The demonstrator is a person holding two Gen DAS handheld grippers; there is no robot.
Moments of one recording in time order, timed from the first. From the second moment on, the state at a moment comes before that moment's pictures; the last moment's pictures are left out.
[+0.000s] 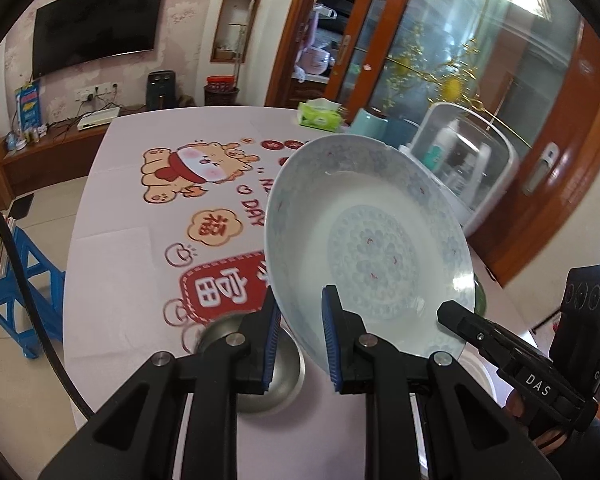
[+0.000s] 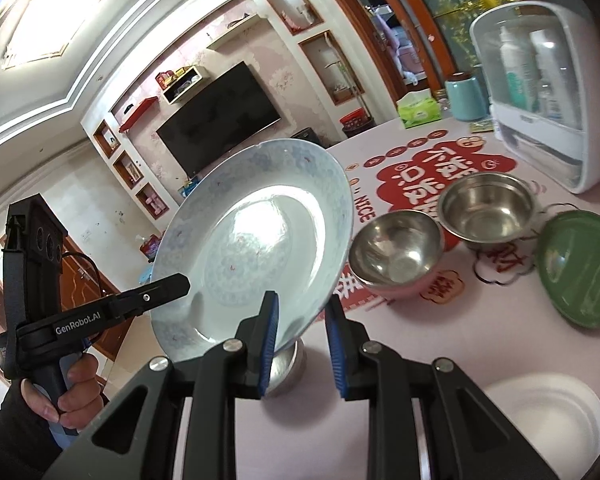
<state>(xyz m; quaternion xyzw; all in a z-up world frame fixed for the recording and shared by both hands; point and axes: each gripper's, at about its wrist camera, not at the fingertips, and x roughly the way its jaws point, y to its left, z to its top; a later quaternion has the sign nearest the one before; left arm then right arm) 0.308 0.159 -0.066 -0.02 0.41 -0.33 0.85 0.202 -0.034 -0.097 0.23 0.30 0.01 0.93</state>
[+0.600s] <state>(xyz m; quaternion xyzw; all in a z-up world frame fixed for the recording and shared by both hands) 0.178 0.146 -0.058 0.04 0.43 -0.41 0.81 0.052 -0.019 -0.105 0.27 0.31 -0.07 0.91</state>
